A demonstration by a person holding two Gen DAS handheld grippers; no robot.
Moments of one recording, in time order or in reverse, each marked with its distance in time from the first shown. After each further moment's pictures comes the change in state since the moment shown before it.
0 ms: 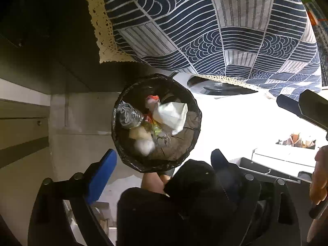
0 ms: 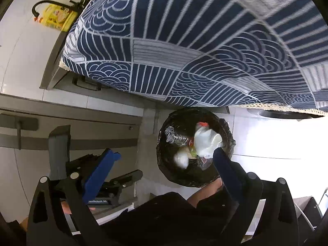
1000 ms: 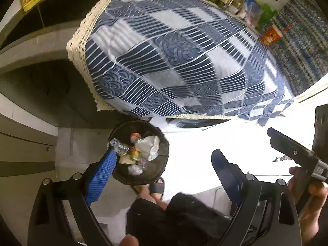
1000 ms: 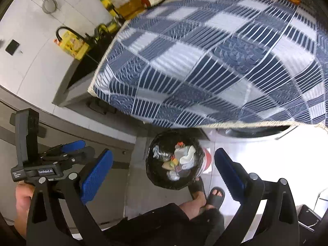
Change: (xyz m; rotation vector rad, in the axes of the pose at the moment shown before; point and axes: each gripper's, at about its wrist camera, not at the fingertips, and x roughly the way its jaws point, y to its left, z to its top) left arm -0.151 -0.099 -0.018 0.043 -0.280 -0.001; right arm -0.168 -0.008 -0.061 -0.071 -0.305 -0.072
